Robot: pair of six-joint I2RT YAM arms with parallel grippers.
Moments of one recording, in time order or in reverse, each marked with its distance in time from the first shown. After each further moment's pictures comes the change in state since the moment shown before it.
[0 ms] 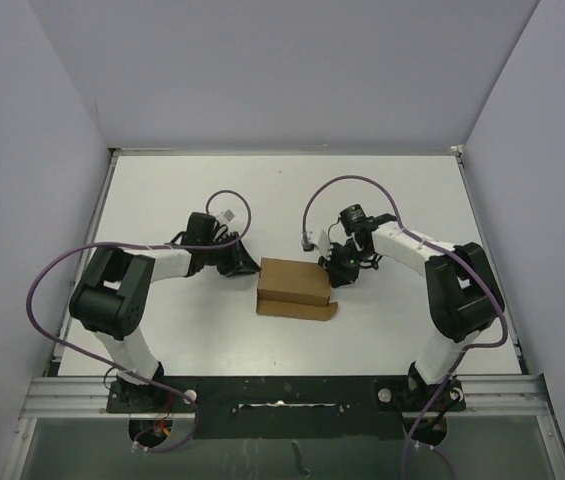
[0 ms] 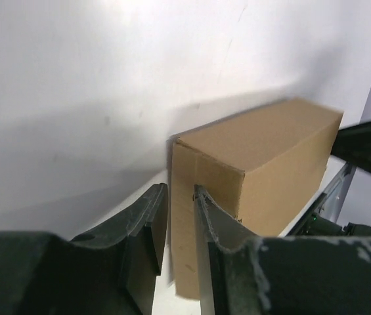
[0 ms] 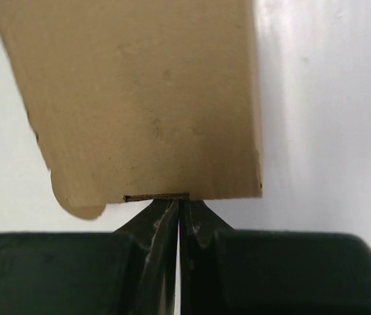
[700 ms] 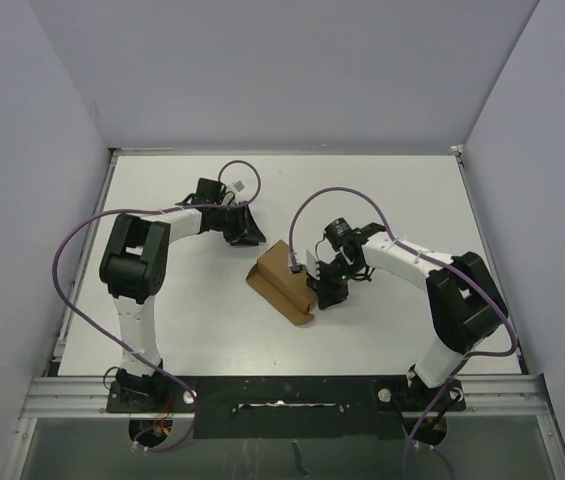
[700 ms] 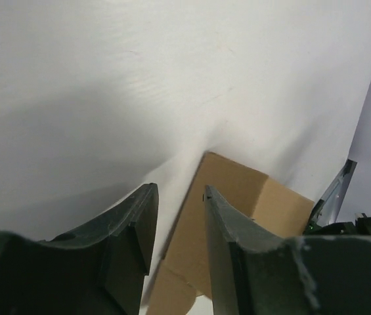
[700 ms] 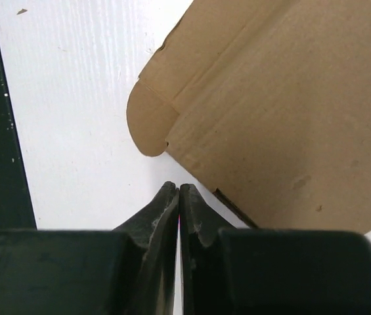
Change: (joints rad) left arm 0.041 0.351 0.541 -0.259 0.107 0.156; right arm 0.138 -0.069 -0.054 -0.111 -0.151 -0.056
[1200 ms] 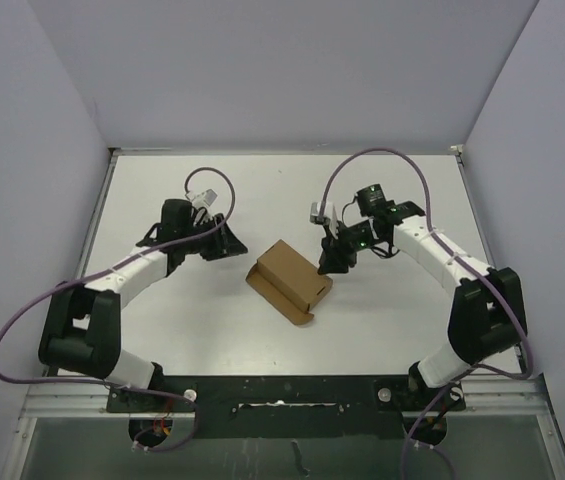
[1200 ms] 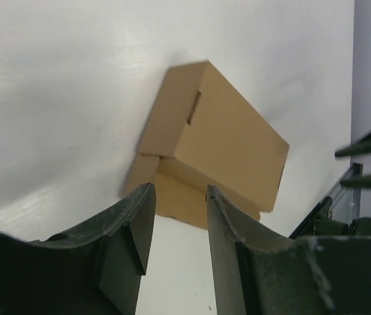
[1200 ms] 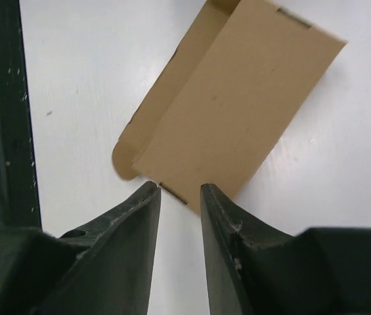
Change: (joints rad) left arm 0.055 -0.540 -0.431 0.088 -0.122 -0.001; right arm -0.183 -0.142 0.086 0.003 -0.223 0.063
